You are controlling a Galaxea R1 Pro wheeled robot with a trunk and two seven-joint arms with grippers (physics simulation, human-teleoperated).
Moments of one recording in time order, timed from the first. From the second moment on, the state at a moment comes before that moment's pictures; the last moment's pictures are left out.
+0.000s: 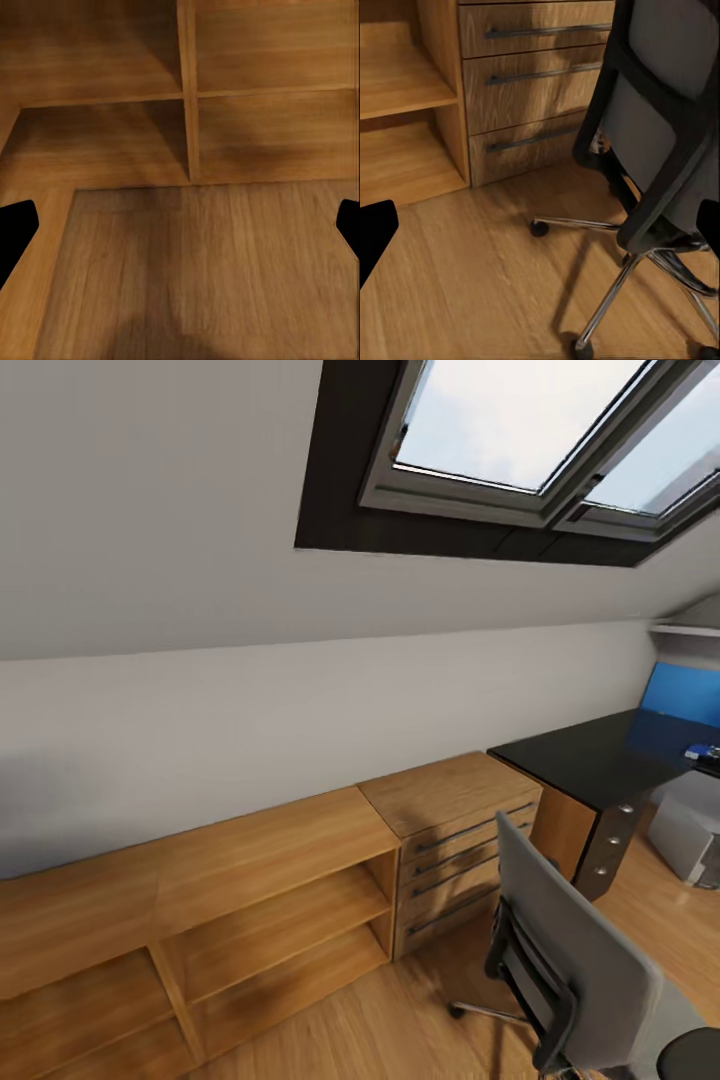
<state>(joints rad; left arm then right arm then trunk) 0.00 -0.03 0.38 -0.08 -0.08 -1.02 0.16 -0.09 0.00 0.04 -0.11 0.13 -1.03 -0.24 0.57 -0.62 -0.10</state>
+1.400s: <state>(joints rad) 0.00 -0.03 0.38 -0.08 -0.08 -1.02 0.16 -0.09 0.00 0.04 -0.11 0.13 -1.03 -0.24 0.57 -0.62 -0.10</state>
